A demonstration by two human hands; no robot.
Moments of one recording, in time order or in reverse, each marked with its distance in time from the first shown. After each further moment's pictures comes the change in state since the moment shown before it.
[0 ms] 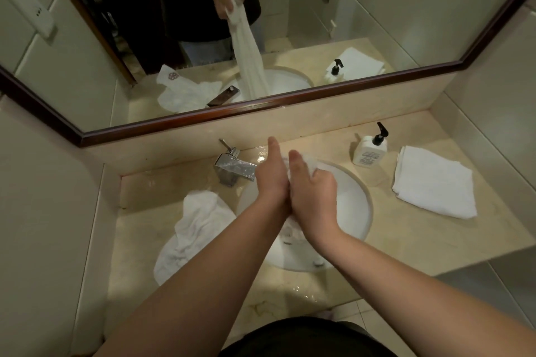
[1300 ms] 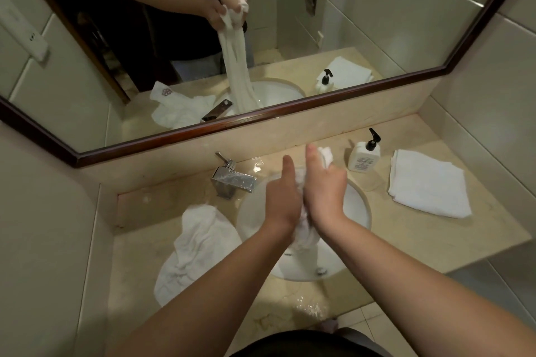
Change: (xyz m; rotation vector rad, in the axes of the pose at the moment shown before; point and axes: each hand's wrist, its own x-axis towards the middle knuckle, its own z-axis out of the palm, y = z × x) left_hand -0.006 -0.014 -0.007 0.158 -0.128 0.180; right_hand 0.015 -0.009 0.001 0.133 0.139 0.131
